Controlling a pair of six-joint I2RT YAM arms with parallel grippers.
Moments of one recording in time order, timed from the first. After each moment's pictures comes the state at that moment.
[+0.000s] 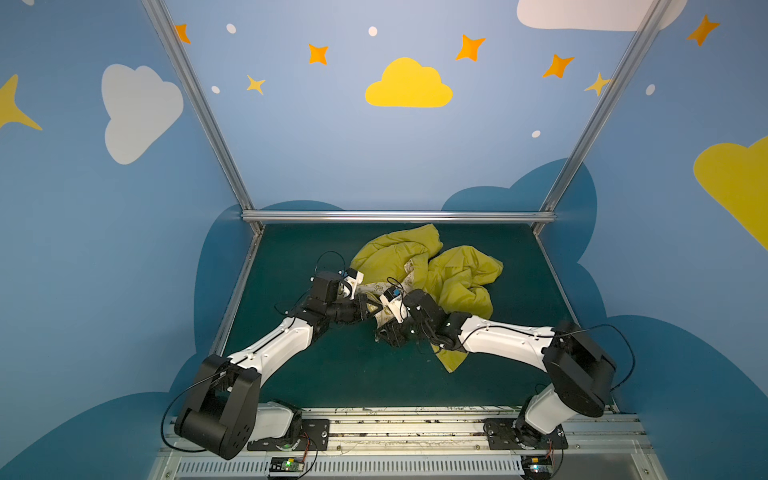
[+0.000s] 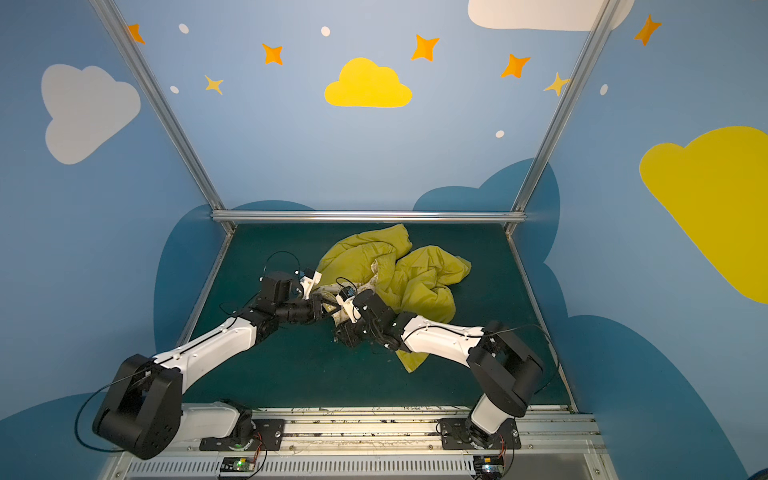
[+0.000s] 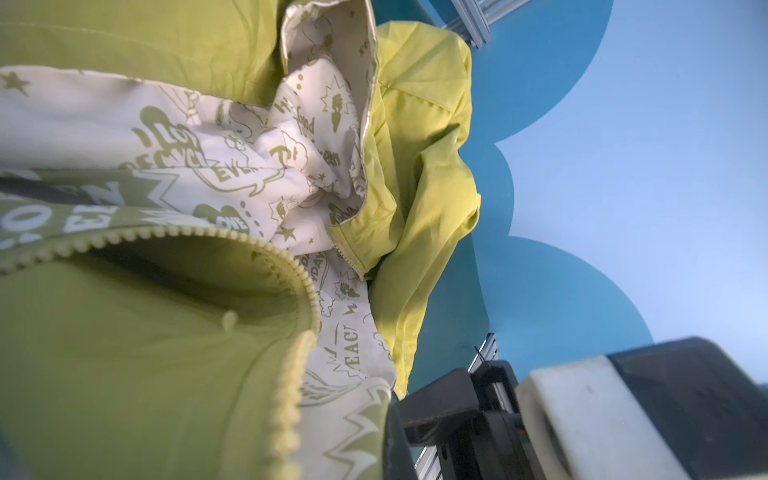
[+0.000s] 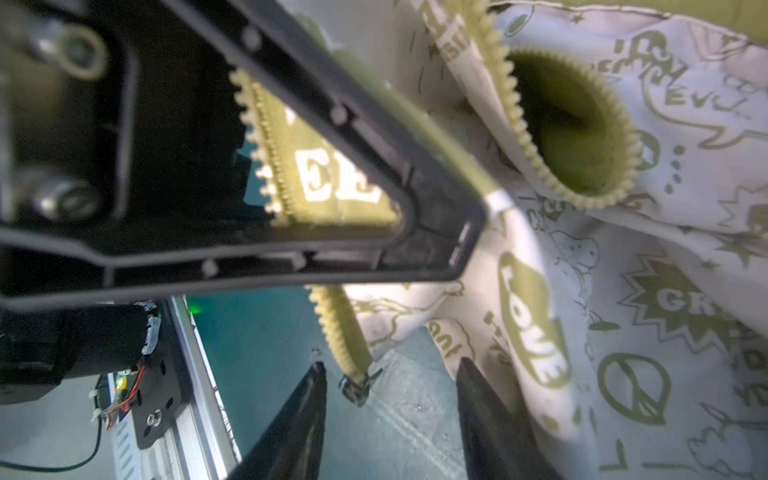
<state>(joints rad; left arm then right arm) -0.35 1.34 0.70 -0.01 0.69 -0.72 0.98 1.62 0.96 -0.05 -0.20 0.36</state>
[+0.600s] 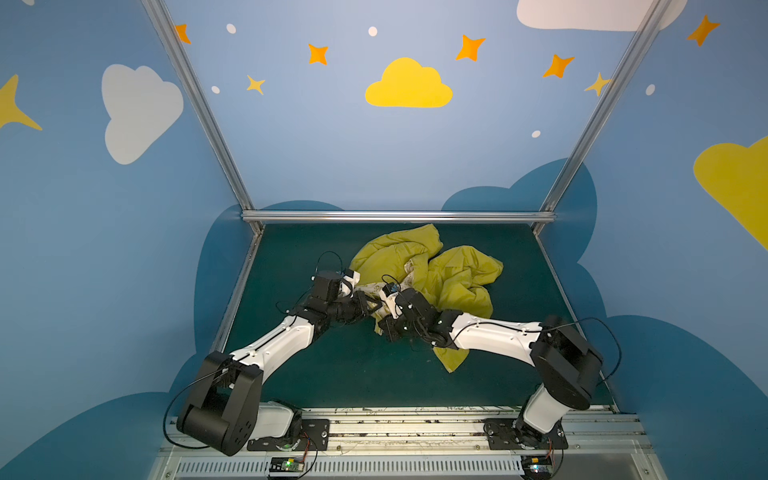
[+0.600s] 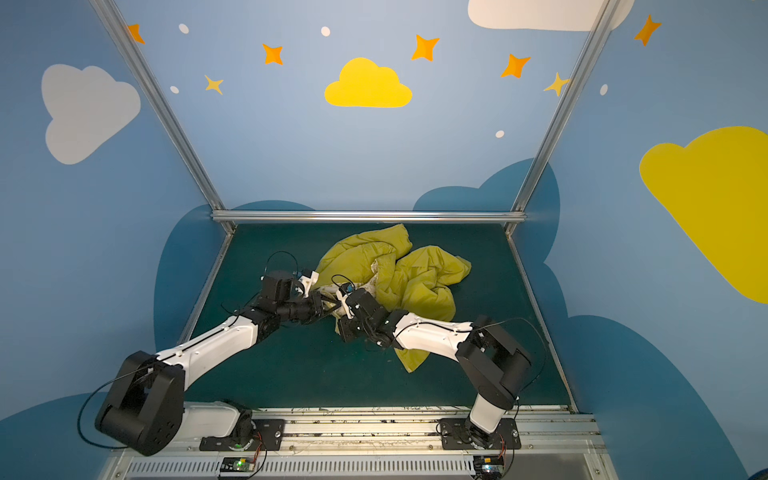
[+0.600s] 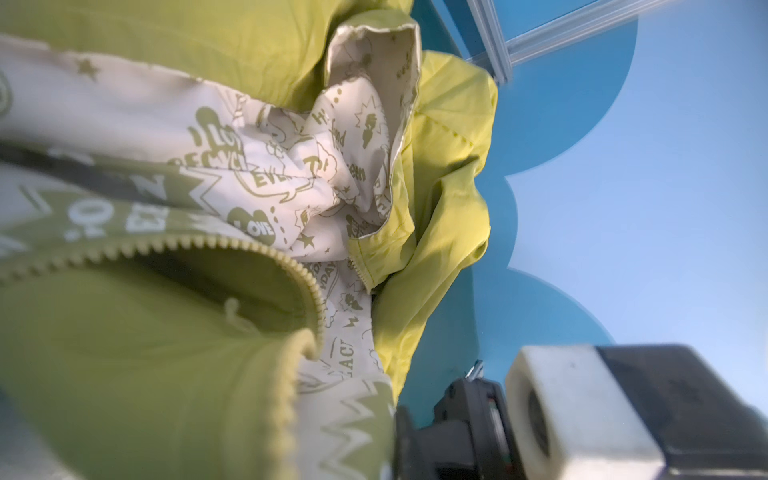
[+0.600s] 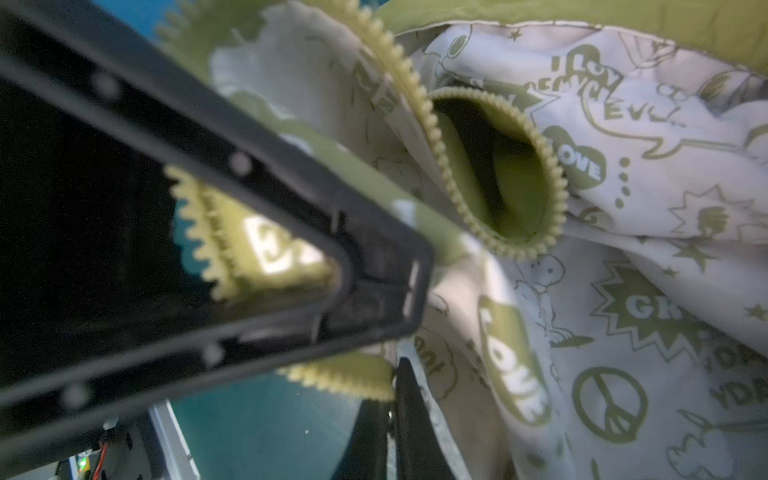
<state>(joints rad) -0.35 1.36 0.71 0.01 0.64 -0.85 0.99 1.69 1.01 -0.05 -0.11 0.45</state>
